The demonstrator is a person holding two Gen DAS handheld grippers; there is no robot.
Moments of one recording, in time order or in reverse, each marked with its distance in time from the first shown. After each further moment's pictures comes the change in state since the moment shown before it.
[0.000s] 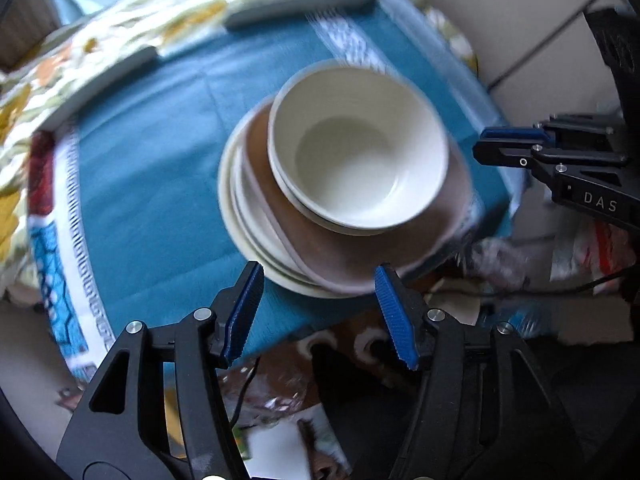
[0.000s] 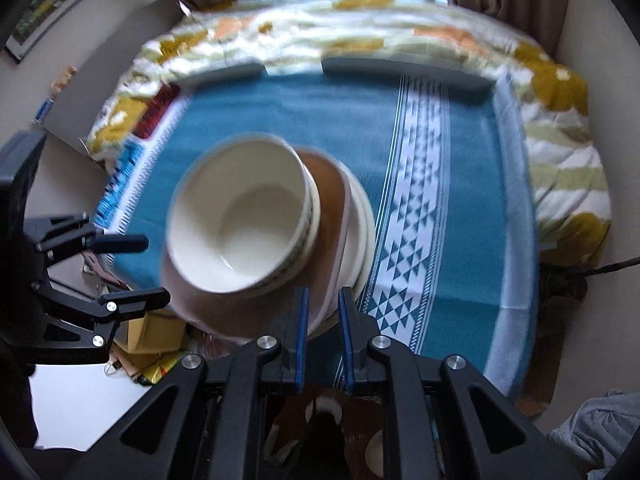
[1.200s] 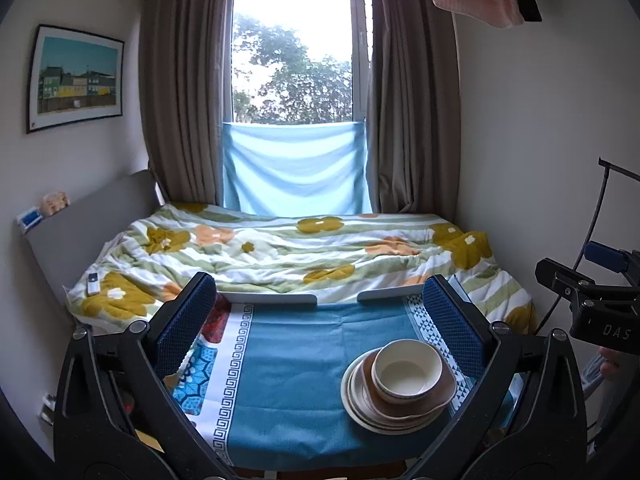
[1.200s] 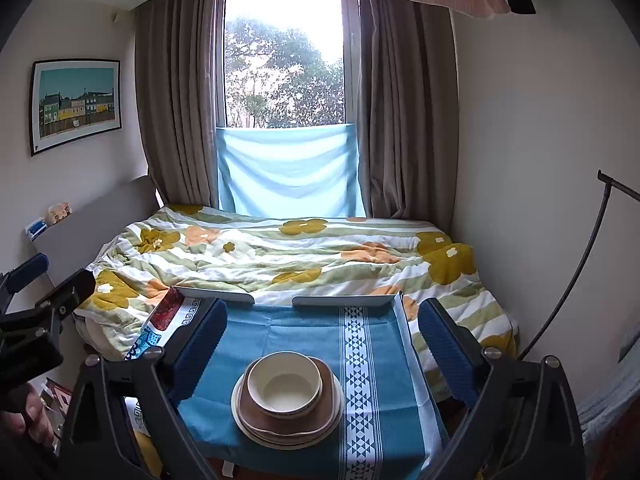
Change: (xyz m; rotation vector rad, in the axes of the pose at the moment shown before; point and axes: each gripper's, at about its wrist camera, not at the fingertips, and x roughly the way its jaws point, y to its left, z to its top) left arm -0.253 -0.036 -0.103 -0.198 -0.965 0.392; right arm -0.211 0.110 -0.051 0.068 -0.781 -0.295
